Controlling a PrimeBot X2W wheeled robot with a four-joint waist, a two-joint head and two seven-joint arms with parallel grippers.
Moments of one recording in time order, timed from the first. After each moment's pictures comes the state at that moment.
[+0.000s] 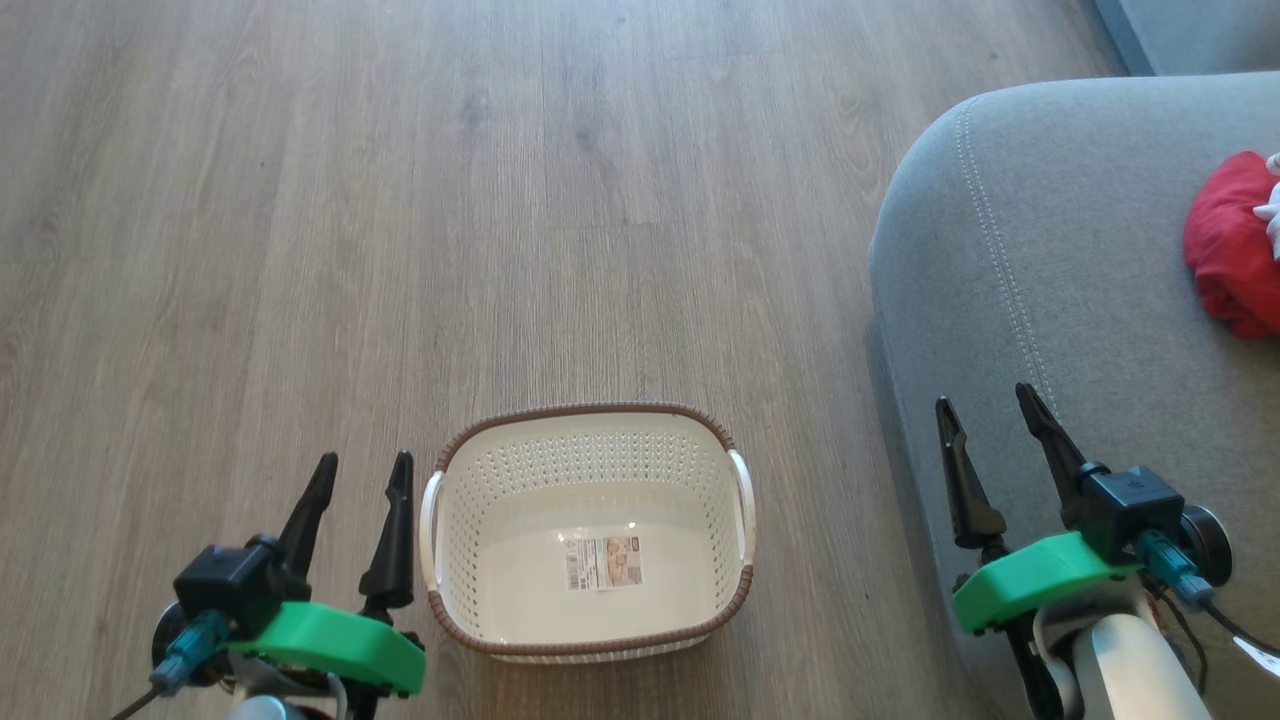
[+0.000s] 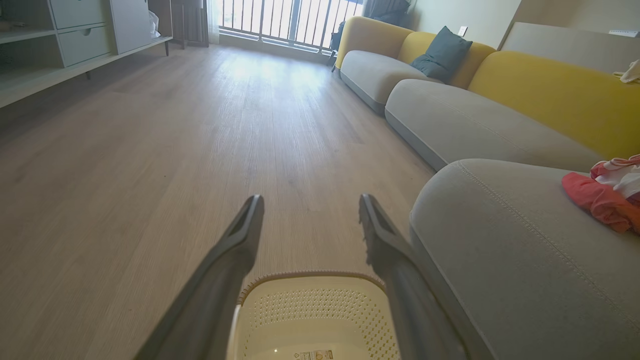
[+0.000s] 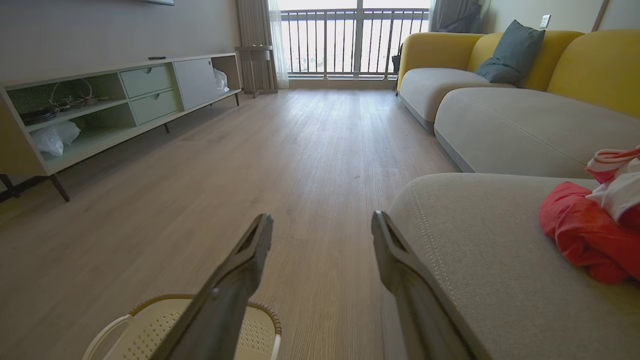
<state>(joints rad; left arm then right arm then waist) 0.02 0.05 -0.05 0.15 -0.28 -0.09 -0.26 -0.07 -0.05 0.01 0.23 0.08 0.13 -0.26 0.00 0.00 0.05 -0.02</state>
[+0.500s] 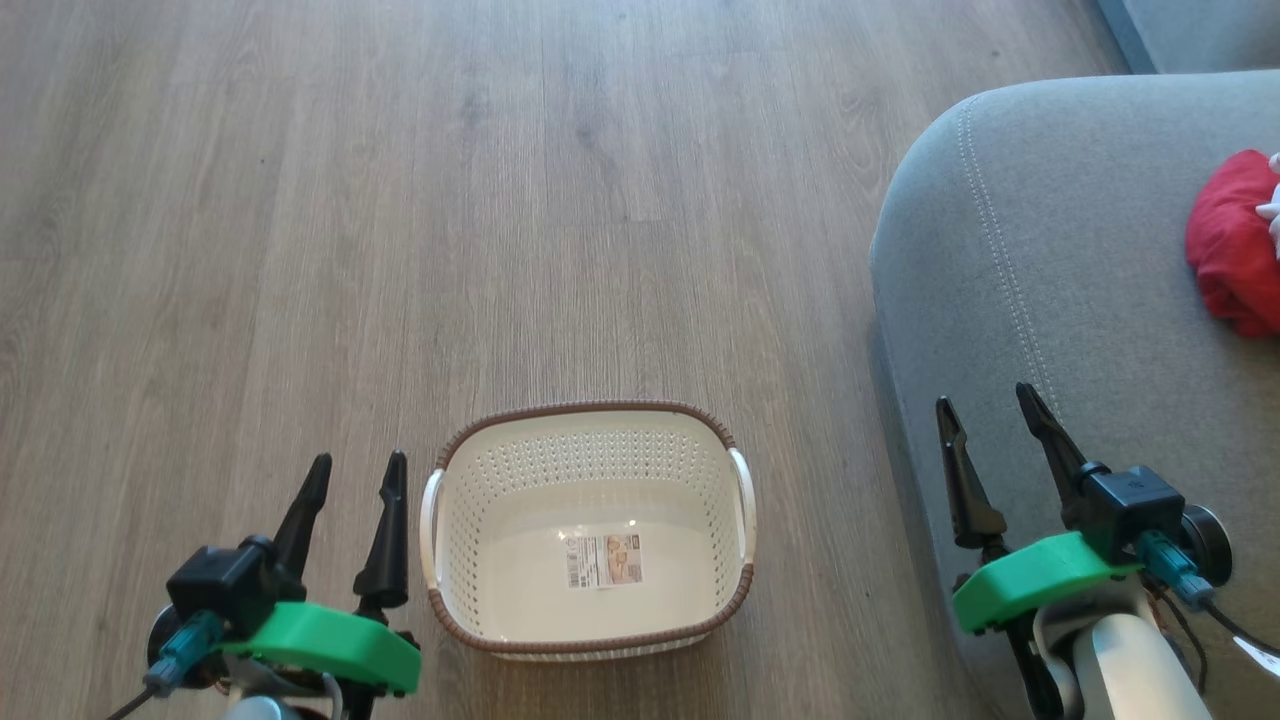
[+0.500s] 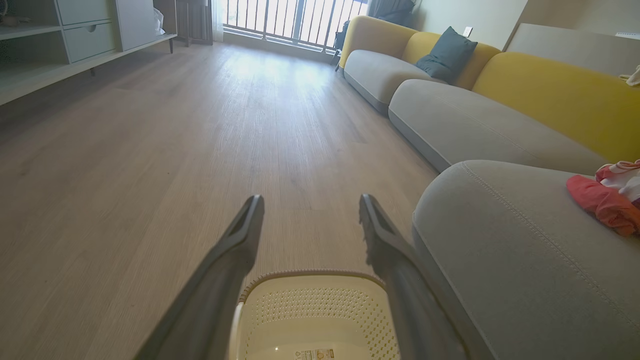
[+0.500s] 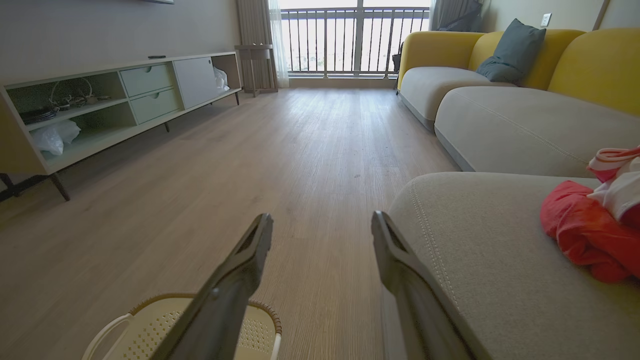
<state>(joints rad) 0.02 0.05 -0.04 0.16 -0.29 -0.09 -0.26 -0.07 -0.05 0.01 0.23 0.08 0.13 -0.26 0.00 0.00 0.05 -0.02</state>
